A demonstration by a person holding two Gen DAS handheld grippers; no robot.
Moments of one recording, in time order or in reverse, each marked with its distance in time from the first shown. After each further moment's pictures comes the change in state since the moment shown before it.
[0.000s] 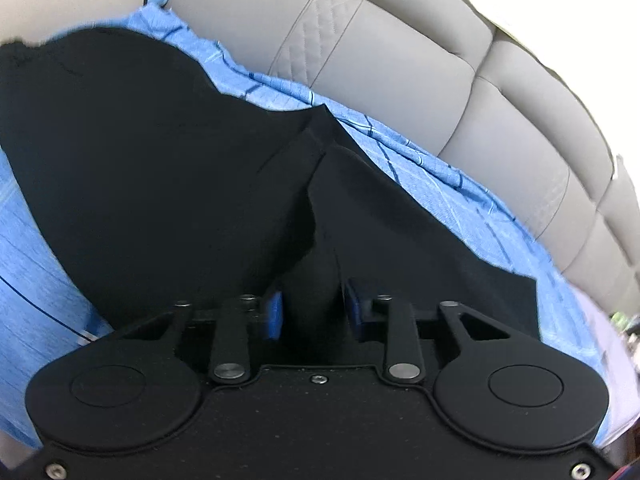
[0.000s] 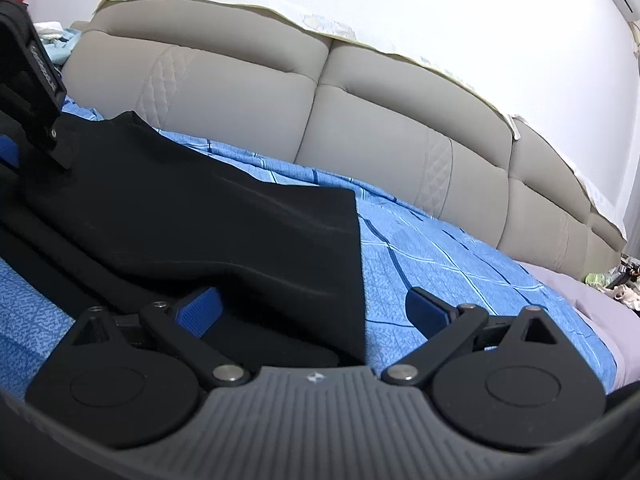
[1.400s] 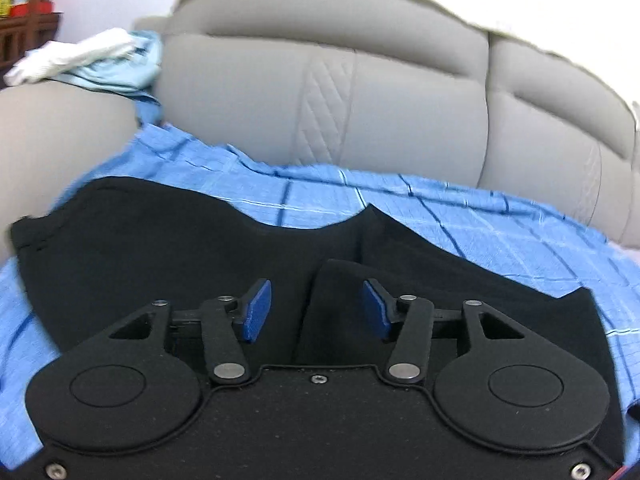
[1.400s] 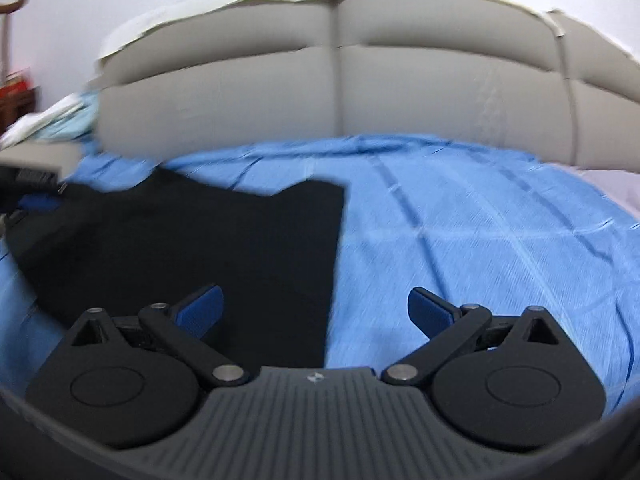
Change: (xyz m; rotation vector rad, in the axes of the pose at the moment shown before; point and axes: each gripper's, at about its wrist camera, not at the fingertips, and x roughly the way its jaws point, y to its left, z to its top) left arm 0.011 0.006 0.081 0.321 -0.121 0.154; right arm 0.028 -0.079 0.054 0.300 0.183 0.296
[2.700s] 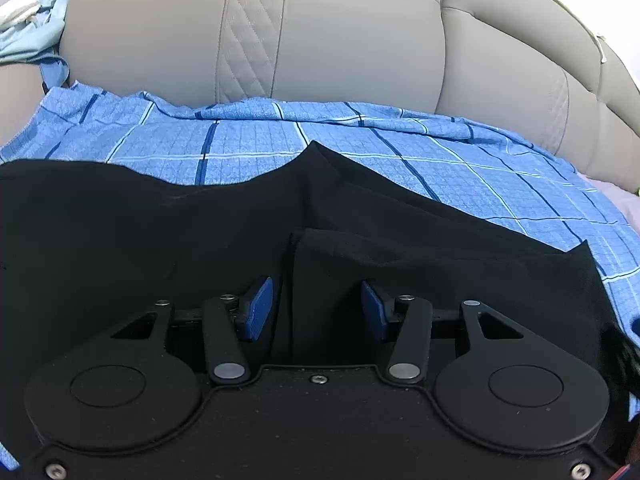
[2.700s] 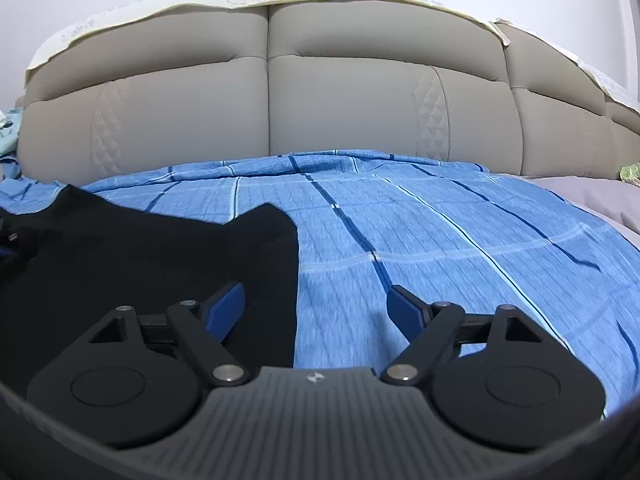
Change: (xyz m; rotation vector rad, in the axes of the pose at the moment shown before) left arm 0.066 -0.013 0.006 0.116 0.198 -0.161; right arm 0.047 0.005 -0.012 0.028 -0.081 -0.193
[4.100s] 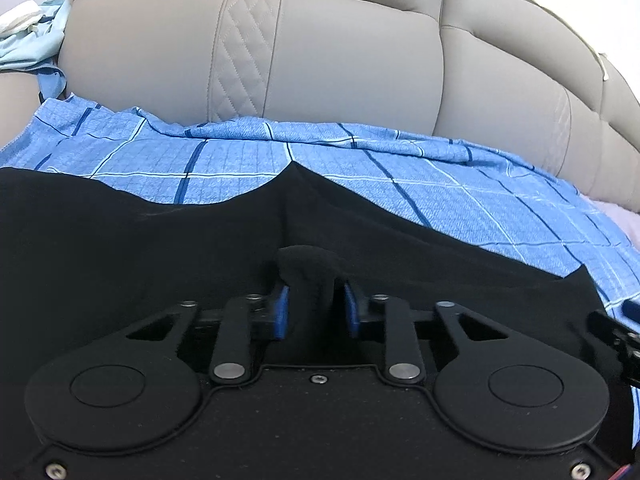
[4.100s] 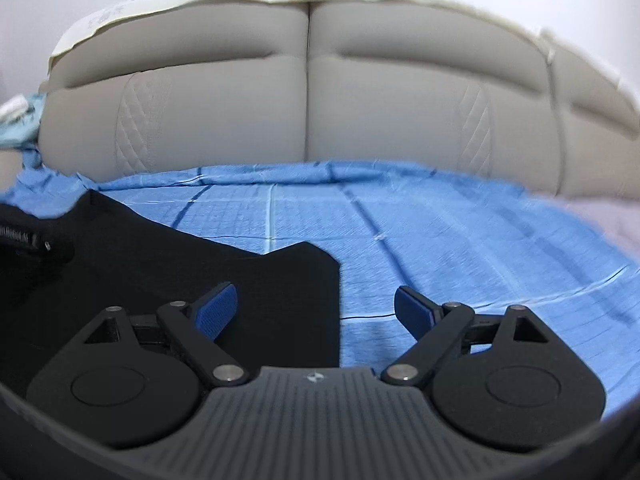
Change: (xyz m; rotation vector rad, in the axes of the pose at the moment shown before) left arm 0.011 -0.017 0.003 -0.029 -0.070 -0.001; right arm 0.038 0.019 0.040 -0.042 0.055 0.107
